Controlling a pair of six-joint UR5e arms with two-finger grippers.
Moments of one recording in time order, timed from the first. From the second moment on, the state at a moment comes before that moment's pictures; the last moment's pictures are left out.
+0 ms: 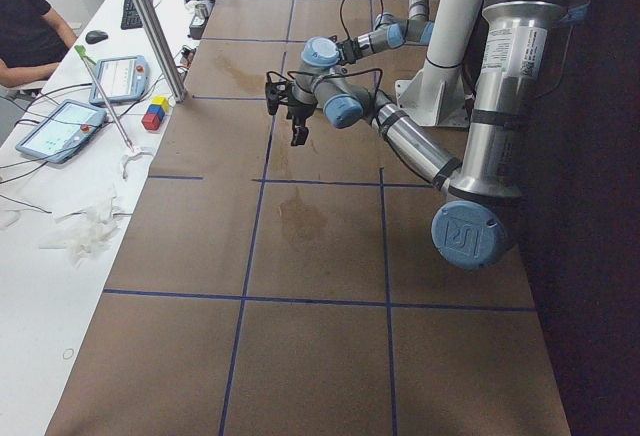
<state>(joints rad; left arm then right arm) -0.92 -1.68 -2.09 -1.84 -2.00 -1.26 0.12 -1.06 1.70 -1.28 0.50 0.49</state>
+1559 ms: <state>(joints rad) -0.91 -1.68 -2.09 -1.84 -1.97 -1.26 0.17 -1.45 2.09 -1.28 0.54 1.26</state>
